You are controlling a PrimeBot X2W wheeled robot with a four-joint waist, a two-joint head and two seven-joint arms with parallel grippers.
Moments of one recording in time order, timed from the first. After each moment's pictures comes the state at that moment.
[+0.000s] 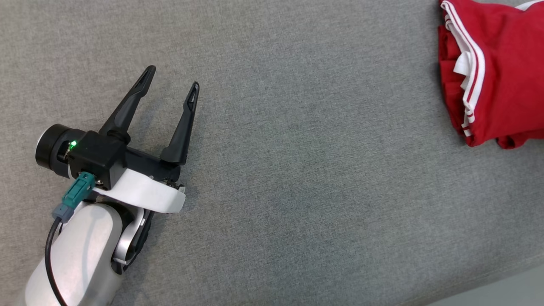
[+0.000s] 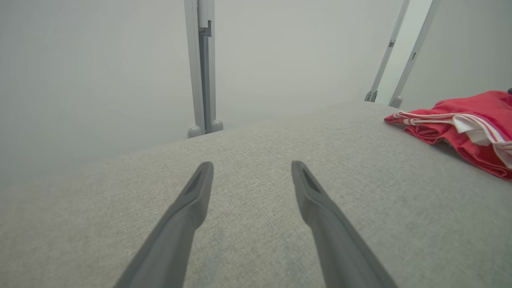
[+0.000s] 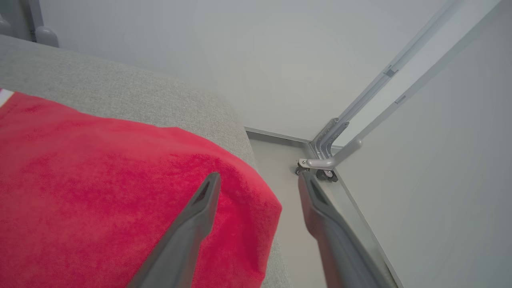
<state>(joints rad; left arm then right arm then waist) -0.45 0.37 -0.42 -0.04 -0.36 0.09 -0.13 -0.73 -0.56 0.04 0.76 0.23 0.13 -0.25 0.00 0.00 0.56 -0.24</state>
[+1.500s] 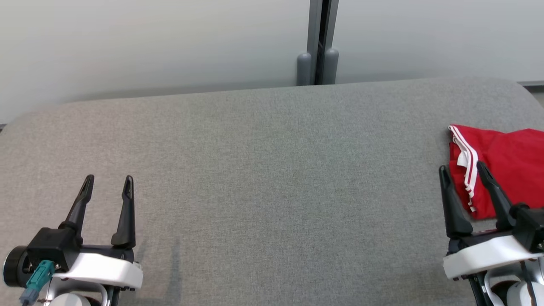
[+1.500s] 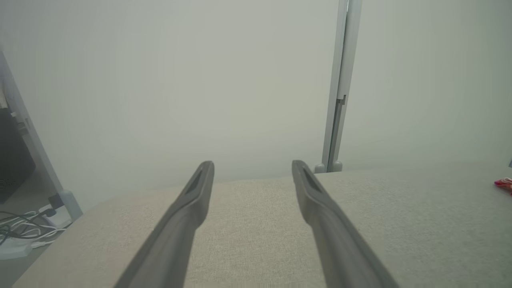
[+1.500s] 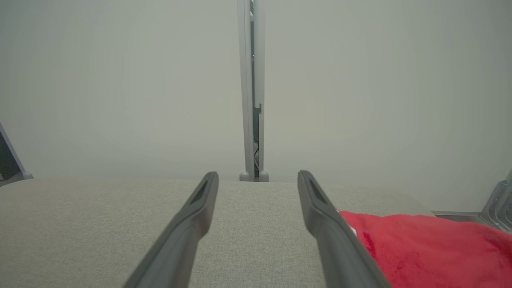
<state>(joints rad) -0.08 0.40 -0.27 0.02 -0.47 0.22 -0.24 -0.08 -0.06 -0.03 -0.03 0.13 0.13 -0.08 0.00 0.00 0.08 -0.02</state>
